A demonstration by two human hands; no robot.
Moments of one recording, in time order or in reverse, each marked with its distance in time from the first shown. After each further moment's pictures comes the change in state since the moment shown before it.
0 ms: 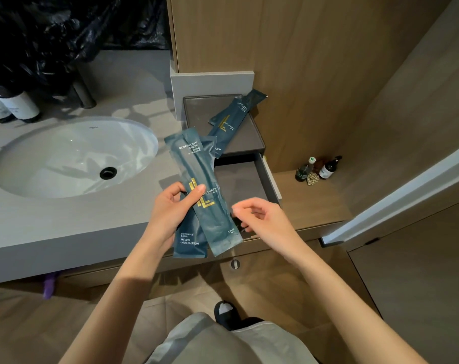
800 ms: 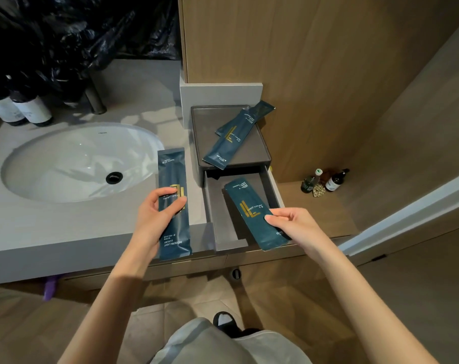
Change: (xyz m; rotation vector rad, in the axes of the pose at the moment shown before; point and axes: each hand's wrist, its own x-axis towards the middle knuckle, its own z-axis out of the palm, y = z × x) left_hand 0.023 -0.007 -0.032 0.082 0.196 0.068; right_hand 0.029 0.010 -0.051 0.081 0.007 0.282
